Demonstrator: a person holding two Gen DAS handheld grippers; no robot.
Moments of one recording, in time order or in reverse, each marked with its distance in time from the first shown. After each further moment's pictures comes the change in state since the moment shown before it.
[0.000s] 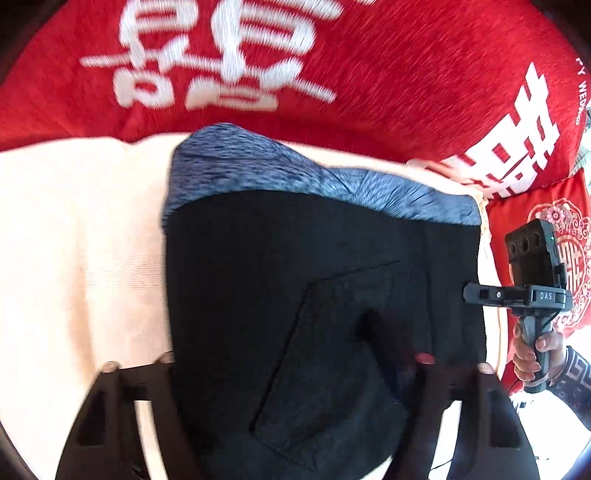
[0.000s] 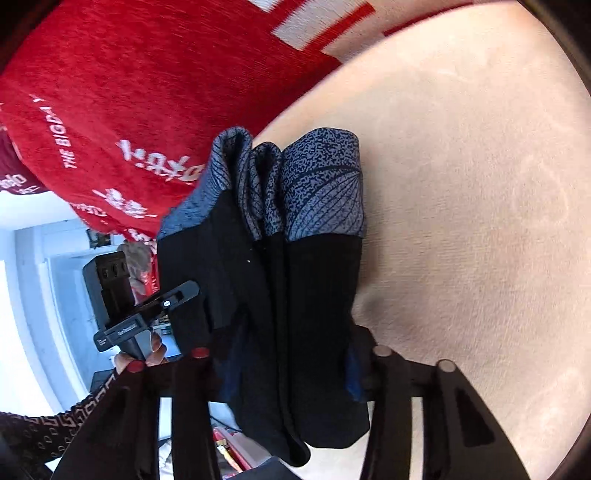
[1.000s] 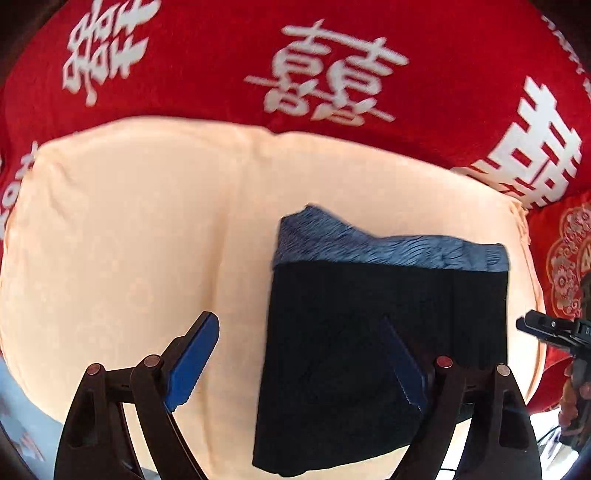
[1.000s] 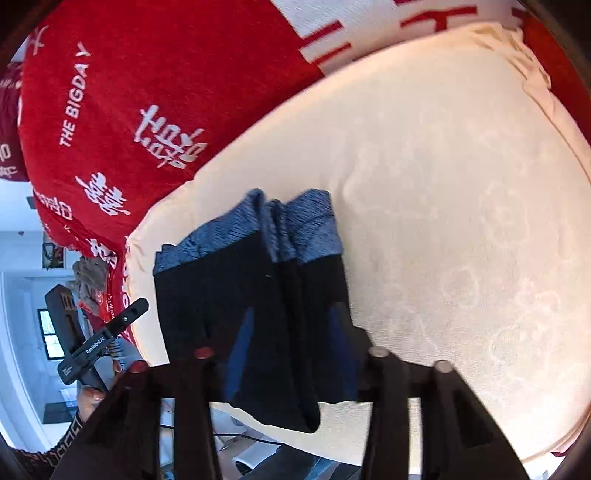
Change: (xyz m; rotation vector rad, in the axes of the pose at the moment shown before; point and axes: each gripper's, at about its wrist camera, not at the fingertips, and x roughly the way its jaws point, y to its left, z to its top) left arm -0.091 0.002 -0.095 -0.085 -0.144 0.292; right arm -0.029 0.070 -0.104 -0.004 -0.180 -0.268
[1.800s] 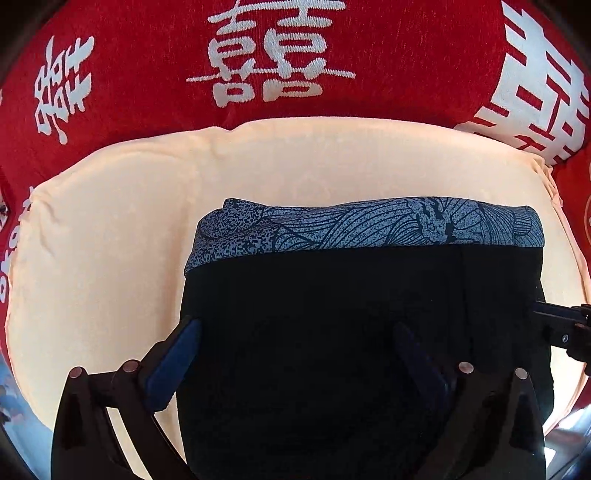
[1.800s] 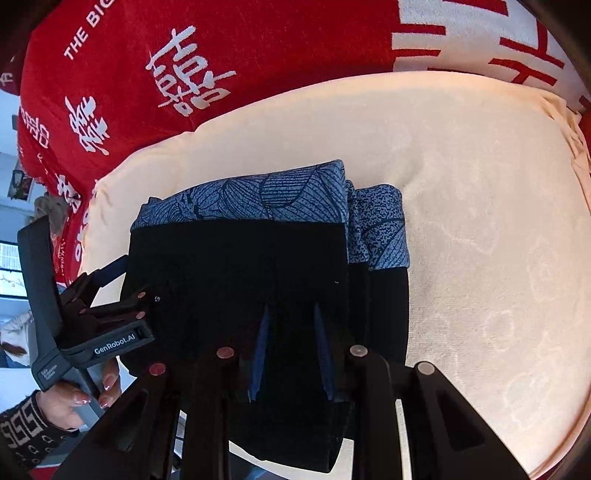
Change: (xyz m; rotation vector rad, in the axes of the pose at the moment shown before) left arm 0.062 -0.054 -0.010 0.123 -0.039 0.157; right arm 0.050 0.038 -0.006 -0.223 0.050 -0.183
